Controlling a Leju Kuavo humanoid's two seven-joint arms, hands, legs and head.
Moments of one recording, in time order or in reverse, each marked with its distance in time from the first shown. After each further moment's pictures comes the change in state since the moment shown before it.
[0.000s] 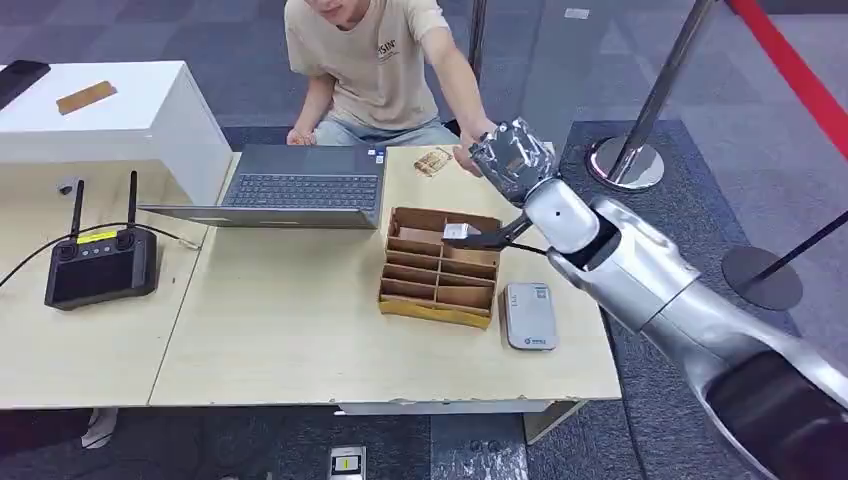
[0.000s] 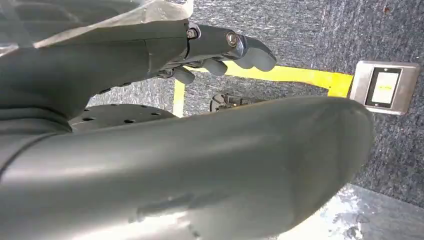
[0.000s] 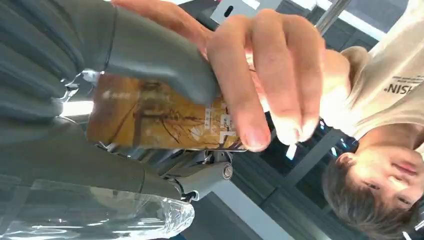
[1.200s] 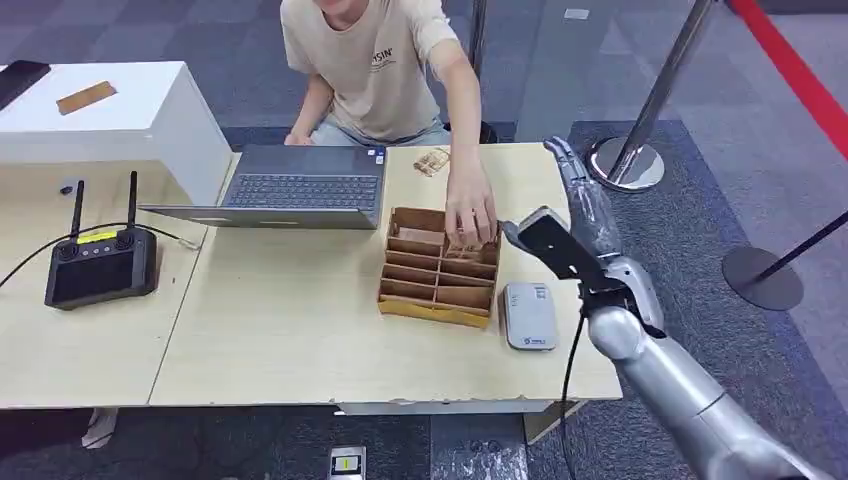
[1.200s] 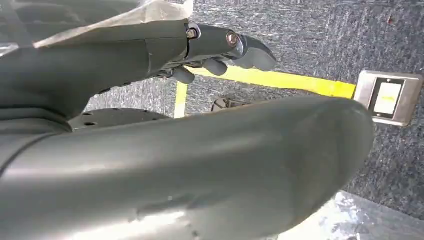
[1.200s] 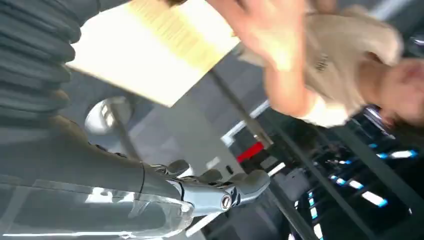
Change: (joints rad) left arm 0.001 -0.001 0.000 0.000 0.017 0.034 0.001; right arm 0.507 -0.052 -0.448 -0.335 -1.092 -0.388 -0.181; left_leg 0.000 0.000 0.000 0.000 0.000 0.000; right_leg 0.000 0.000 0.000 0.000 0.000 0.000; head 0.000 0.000
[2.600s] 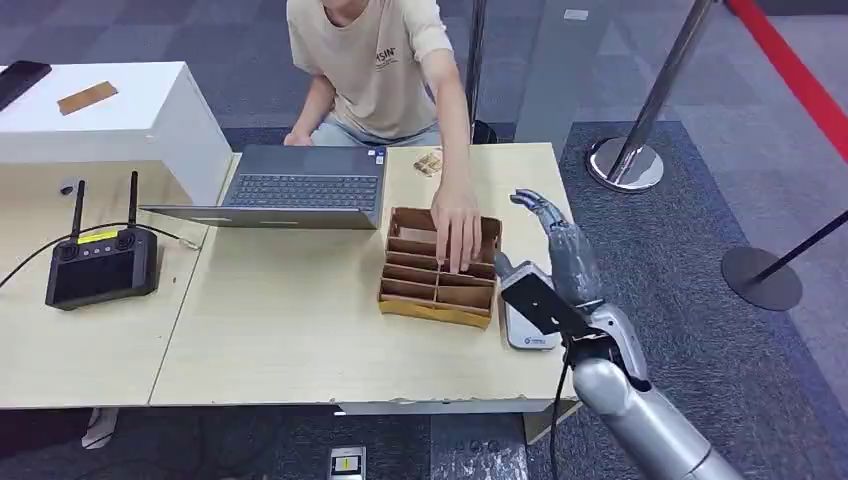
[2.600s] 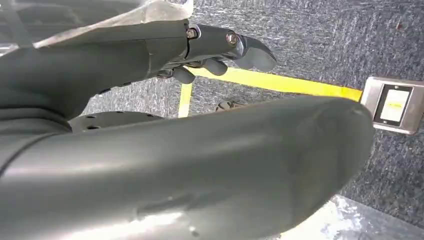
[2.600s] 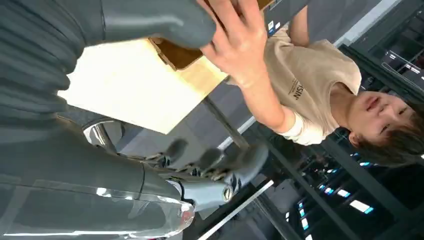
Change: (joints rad) left arm -0.001 0.002 0.000 0.000 0.013 0.018 0.015; right arm 0.177 0.053 -0.028 -0.138 0.123 0.016 0.010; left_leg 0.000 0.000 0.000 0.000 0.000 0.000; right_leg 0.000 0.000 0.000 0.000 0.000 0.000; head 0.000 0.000
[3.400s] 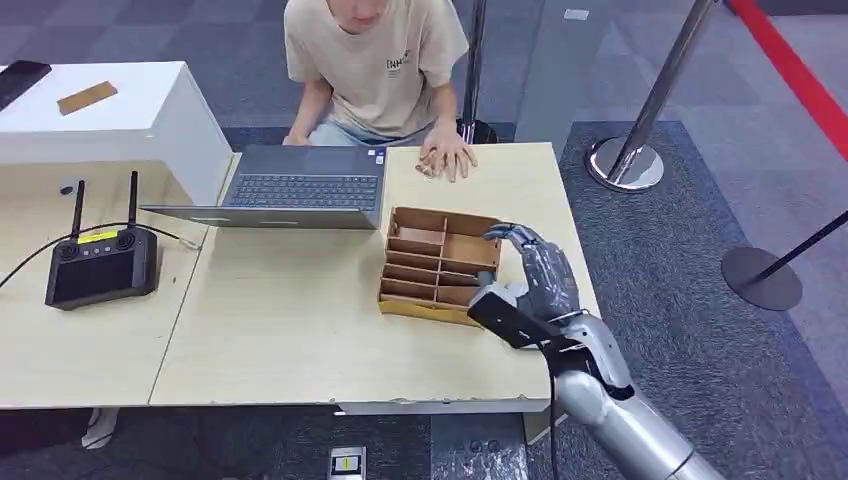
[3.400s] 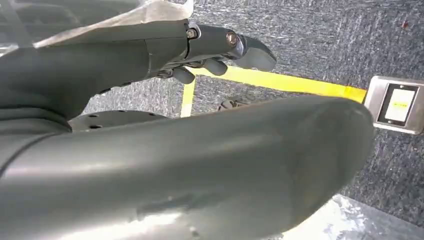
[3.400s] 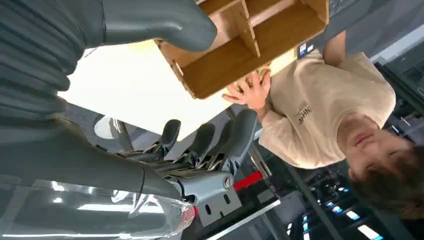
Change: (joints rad) left arm 0.000 0.000 0.000 0.000 0.002 -0.001 0.012; right arm 0.000 0.029 0.059 0.081 0.148 0.018 0.053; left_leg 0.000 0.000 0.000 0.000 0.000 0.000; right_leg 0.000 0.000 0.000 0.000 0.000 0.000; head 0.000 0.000
